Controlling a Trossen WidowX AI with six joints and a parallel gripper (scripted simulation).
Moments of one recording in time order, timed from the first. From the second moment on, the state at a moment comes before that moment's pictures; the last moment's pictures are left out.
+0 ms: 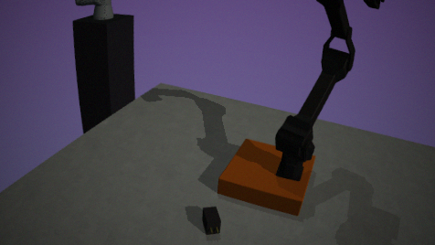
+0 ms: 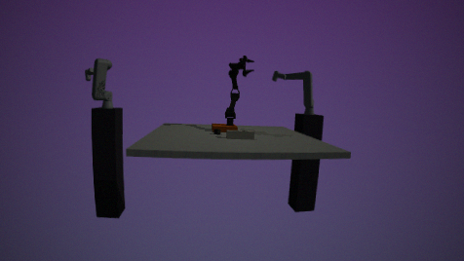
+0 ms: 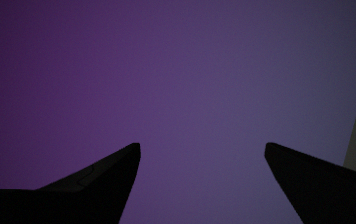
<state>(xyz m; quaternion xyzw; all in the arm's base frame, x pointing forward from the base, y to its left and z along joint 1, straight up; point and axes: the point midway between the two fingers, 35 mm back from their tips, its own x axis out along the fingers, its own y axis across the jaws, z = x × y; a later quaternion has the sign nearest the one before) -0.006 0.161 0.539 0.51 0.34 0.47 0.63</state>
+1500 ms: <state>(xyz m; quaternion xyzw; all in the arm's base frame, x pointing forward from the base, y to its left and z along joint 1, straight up) 0.318 -0.018 0.472 0.90 0.22 0.01 -0.39</state>
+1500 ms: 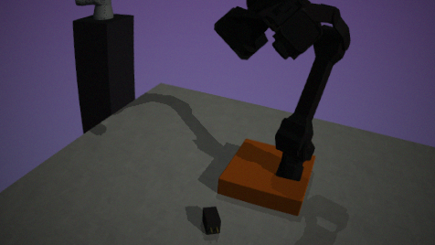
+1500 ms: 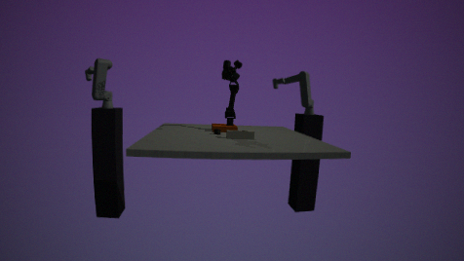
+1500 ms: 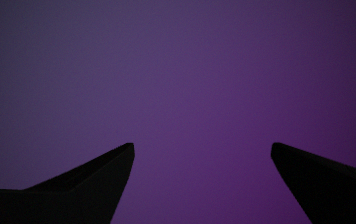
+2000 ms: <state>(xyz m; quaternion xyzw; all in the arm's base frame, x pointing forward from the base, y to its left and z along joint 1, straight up) 0.371 -0.092 0.322 0.73 -0.06 -0.14 -0.66</state>
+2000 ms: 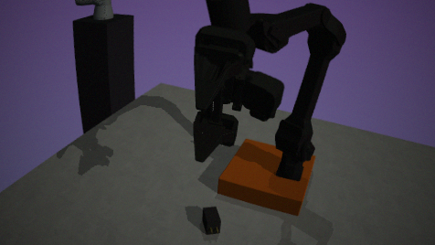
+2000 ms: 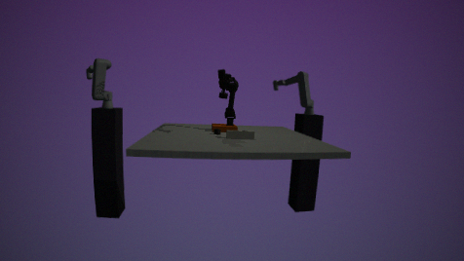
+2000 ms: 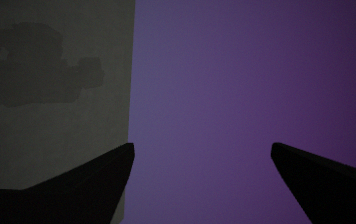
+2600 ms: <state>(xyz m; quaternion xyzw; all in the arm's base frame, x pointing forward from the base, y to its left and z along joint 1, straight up) 0.318 -0.136 0.140 0.43 -0.45 -0.21 -0.76</state>
